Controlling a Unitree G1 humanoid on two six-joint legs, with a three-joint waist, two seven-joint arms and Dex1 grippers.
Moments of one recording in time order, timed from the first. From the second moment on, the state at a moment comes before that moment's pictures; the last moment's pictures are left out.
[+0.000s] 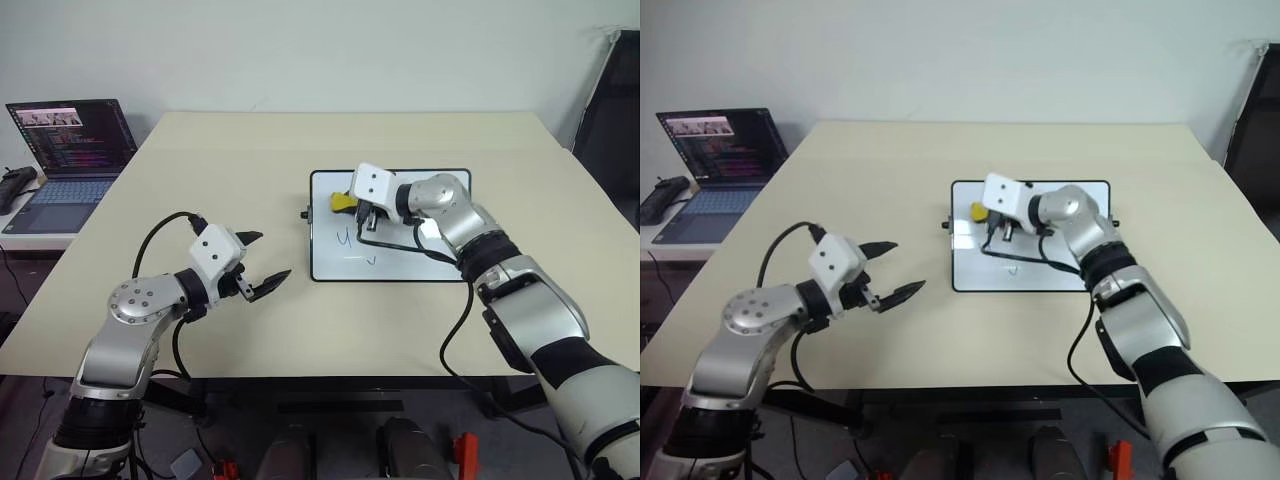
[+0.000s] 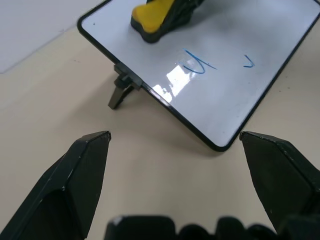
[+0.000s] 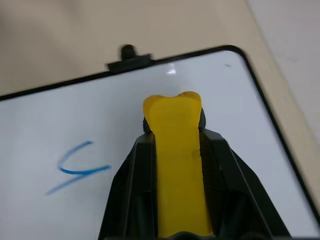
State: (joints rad) left arm -0.24 0.67 0.06 -0.20 -0.22 0.30 -0.78; right arm -1.23 -0.29 0.36 1.03 -0.22 -0.20 0.77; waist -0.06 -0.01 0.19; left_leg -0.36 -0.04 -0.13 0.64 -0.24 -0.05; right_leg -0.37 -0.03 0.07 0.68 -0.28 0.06
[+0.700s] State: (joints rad) left arm -0.29 0.69 0.06 -0.19 -0.26 0.30 -0.83; right arm -0.99 -0.56 0.21 0.32 0.03 0.21 1.14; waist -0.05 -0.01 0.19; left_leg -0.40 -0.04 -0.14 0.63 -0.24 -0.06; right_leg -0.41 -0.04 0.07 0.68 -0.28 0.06
